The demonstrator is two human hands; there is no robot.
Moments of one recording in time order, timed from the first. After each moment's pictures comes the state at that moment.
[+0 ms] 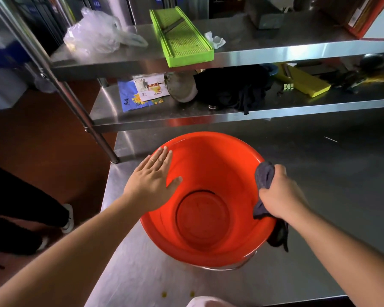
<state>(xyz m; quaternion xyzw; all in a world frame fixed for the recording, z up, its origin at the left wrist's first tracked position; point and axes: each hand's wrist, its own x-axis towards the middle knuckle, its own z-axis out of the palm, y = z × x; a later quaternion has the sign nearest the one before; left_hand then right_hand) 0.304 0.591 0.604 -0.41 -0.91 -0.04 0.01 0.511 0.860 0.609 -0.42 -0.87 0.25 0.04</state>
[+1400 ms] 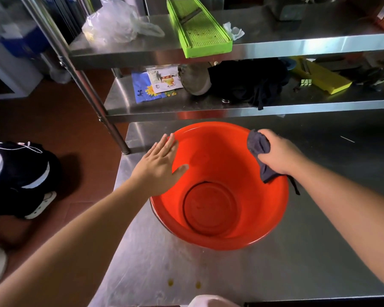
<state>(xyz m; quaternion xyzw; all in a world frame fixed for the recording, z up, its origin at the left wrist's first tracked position) 0.288 0.584 0.615 -0.40 -0.91 -0.06 -0.02 0.433 0.912 0.619 -0.26 -0.93 0.25 0.01</state>
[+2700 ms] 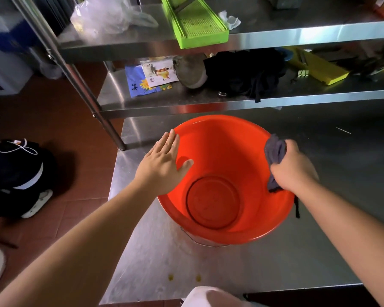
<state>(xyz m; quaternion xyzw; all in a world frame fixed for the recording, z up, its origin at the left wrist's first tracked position) 0.304 0.596 0.608 -0.36 -0.93 -0.10 -0.03 0.484 0.884 0.608 -0.44 -0.86 0.24 0.05</state>
